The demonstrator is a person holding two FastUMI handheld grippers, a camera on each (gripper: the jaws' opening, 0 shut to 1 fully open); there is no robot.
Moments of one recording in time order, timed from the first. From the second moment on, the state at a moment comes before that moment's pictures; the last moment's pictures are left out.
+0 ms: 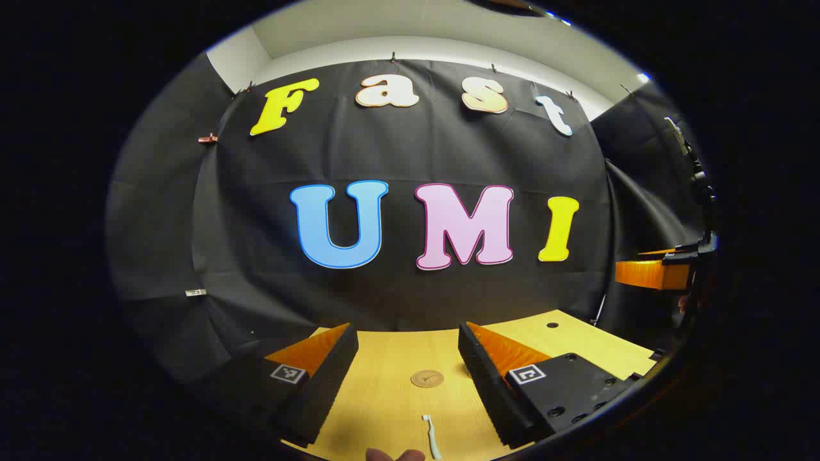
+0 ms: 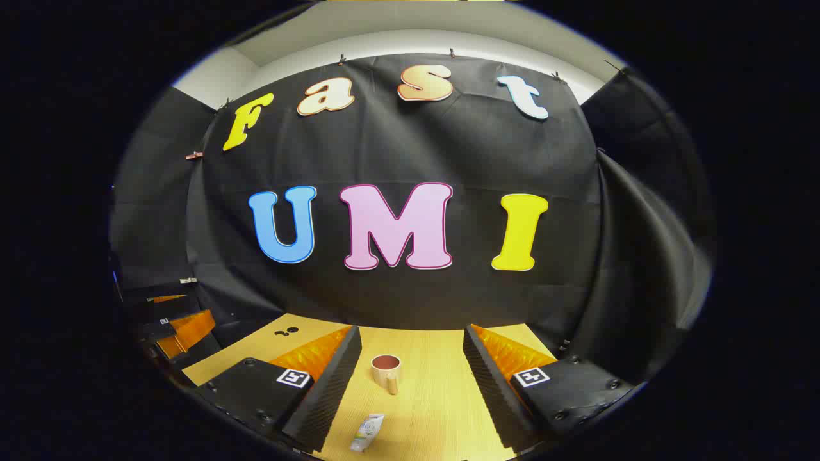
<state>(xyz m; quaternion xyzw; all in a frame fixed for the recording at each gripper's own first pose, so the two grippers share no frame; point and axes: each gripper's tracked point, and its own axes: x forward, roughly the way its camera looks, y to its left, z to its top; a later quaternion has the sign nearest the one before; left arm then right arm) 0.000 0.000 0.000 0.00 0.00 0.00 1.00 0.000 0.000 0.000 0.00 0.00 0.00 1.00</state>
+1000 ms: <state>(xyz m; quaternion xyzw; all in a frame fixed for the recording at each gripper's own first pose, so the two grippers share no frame) -0.002 0.006 -0.004 0.00 0.00 0.00 1.00 0.003 0.006 -0.012 -0.01 0.02 0.00 1.00</state>
